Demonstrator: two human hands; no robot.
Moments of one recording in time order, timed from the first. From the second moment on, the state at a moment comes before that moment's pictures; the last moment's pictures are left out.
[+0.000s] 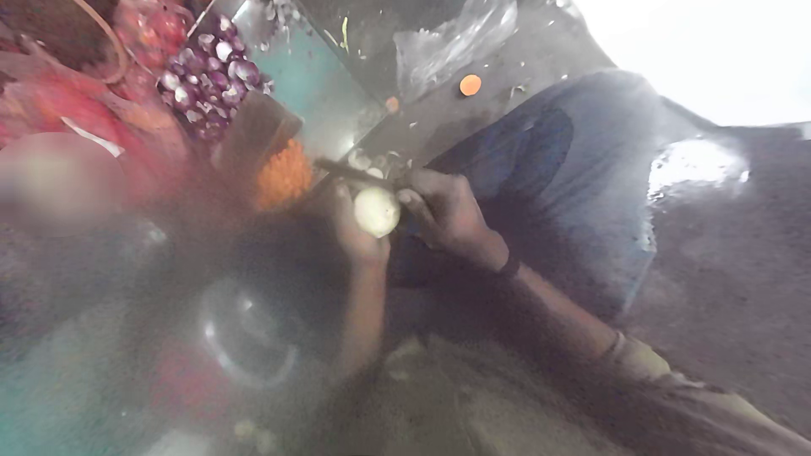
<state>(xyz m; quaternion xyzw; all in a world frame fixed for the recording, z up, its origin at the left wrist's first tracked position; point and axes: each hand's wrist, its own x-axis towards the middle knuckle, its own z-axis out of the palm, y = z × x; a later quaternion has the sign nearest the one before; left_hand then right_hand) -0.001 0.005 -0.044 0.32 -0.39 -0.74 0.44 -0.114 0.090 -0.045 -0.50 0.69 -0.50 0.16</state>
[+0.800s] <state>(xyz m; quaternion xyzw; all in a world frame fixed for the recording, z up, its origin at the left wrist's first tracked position) 0.005 0.001 -0.045 0.35 -0.42 -0.74 0.39 -0.117 0.093 -0.040 -0.43 0.63 -0.60 0.24</state>
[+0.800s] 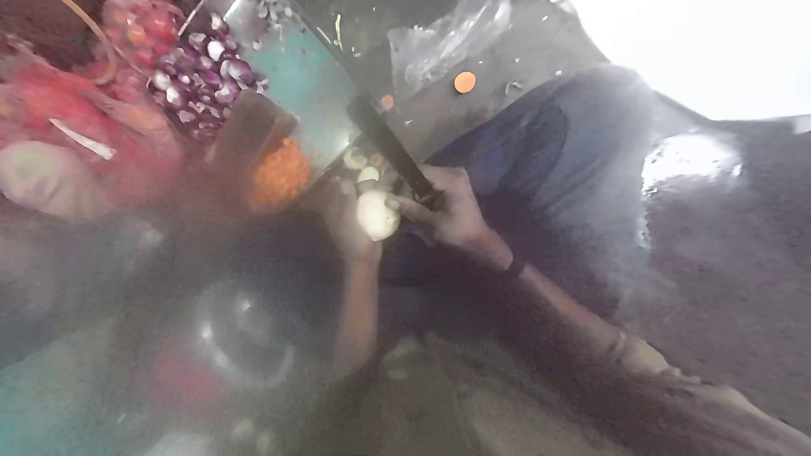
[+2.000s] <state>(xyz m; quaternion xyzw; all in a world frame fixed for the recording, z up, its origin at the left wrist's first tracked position) 0.005 -0.005 -0.047 0.20 -0.44 -0.77 0.43 -0.115 0.102 -0.036 -0.32 0.65 -0.60 0.34</state>
